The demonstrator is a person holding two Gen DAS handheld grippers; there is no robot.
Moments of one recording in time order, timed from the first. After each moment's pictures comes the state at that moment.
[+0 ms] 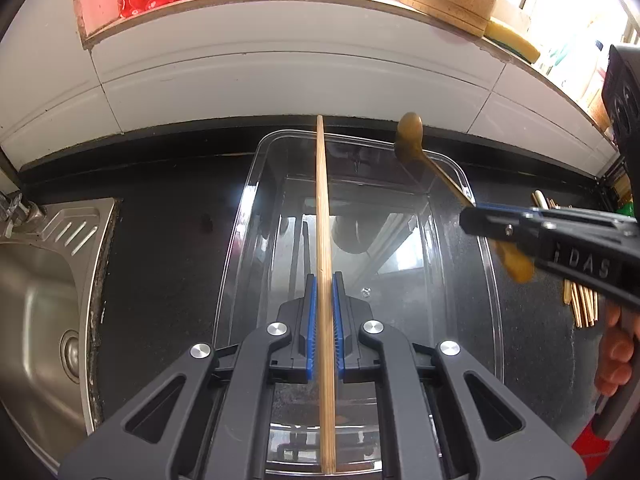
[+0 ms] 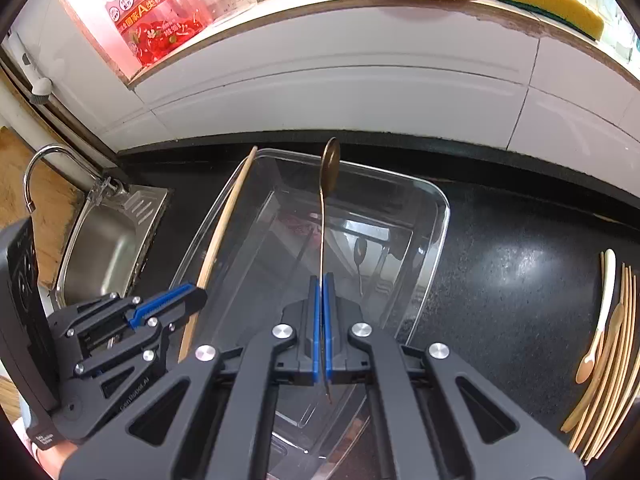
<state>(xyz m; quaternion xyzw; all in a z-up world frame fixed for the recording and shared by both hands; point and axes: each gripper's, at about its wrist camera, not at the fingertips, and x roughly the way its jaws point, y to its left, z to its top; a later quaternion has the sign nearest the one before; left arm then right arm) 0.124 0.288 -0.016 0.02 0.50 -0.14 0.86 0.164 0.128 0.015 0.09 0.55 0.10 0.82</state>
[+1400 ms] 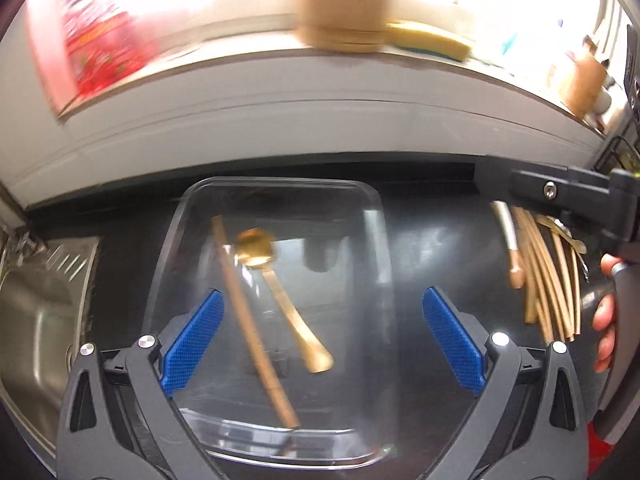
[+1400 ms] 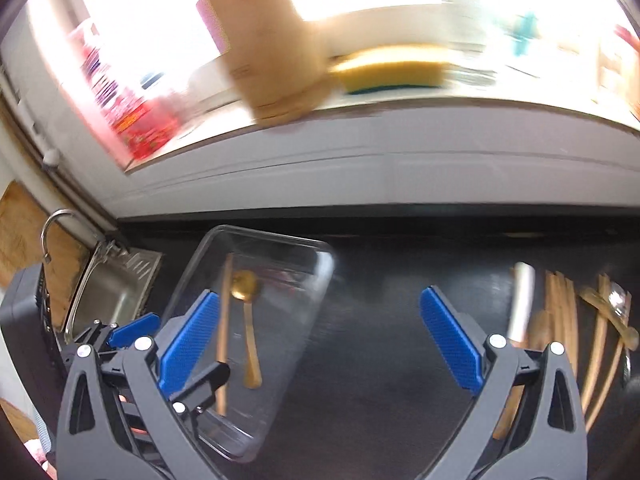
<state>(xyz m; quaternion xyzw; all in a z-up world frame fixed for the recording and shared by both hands) 0.094 0.179 0.031 0.06 0.46 -0.15 0.87 0.123 0.012 0.063 0.14 0.46 0.06 0.87</state>
